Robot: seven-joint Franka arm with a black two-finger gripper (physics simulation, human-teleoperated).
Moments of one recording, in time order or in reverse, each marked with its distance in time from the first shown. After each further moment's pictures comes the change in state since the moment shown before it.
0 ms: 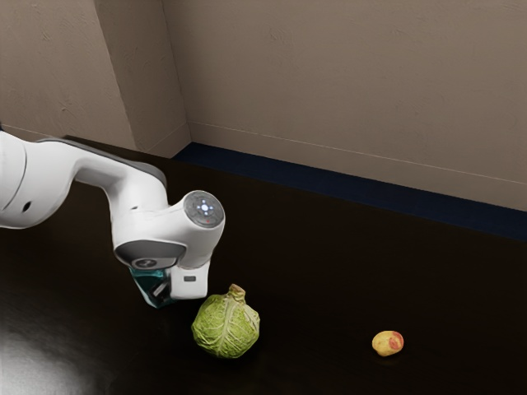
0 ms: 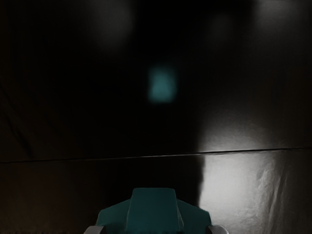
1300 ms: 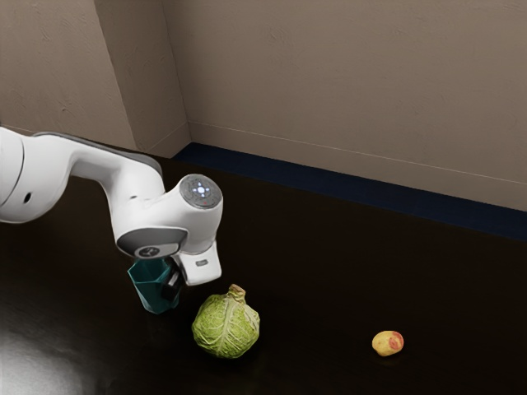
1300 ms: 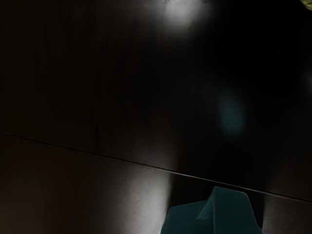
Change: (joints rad) arm 0.006 -0.001 0.006 0.039 -0.069 0.055 -0.173
